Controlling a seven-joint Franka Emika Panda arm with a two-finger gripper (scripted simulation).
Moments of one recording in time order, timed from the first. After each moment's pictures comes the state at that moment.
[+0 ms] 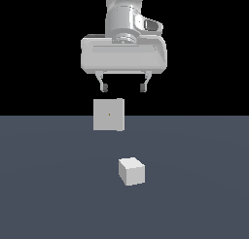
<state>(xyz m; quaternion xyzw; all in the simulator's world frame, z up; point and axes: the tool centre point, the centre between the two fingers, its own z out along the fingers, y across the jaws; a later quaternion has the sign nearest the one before) 0.001 0.002 0.165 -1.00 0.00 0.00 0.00</state>
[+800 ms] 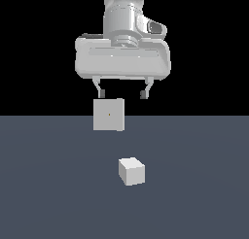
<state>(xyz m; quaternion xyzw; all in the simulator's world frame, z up) -0.023 0.003 0.144 -1.00 -0.03 -0.01 0.00</state>
